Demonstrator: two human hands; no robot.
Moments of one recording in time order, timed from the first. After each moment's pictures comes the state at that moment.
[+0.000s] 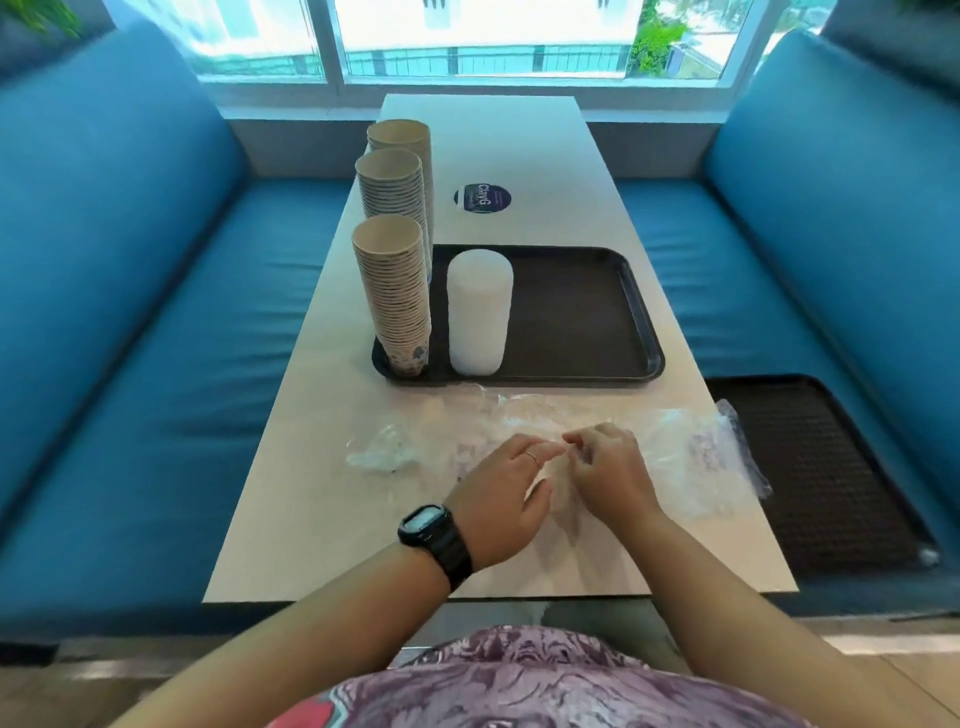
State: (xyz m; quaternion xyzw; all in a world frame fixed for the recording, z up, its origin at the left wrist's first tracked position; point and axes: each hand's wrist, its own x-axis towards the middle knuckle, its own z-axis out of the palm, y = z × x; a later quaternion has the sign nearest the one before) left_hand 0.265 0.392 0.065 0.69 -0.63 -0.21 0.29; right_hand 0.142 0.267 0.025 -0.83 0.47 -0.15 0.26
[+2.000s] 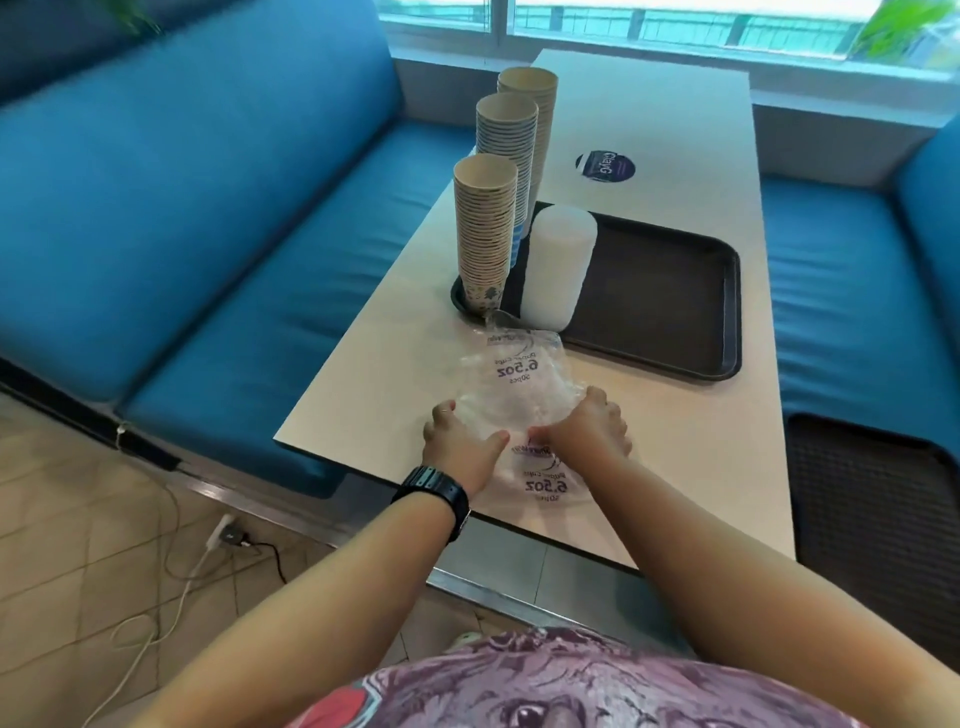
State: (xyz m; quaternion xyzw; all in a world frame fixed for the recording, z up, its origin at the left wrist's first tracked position) left_hand 0.248 0.424 0.040 0.88 -0.07 -0.27 0.39; right_hand 0.184 0.285 0.045 -0.79 0.53 0.06 0.31
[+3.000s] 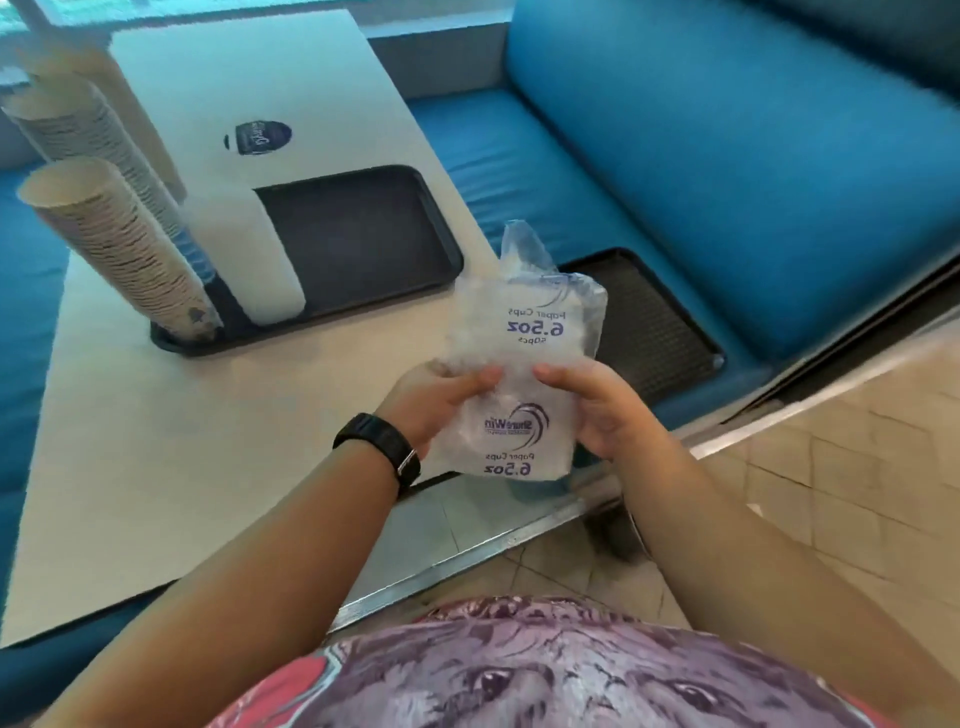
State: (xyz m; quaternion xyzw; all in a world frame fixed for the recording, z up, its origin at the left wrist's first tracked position) left_hand 0.157 0.337 0.073 0.54 -0.32 -0.63 0.45; right_hand -0.033 0.287 0.074 -0.39 0.38 -0.32 0.78
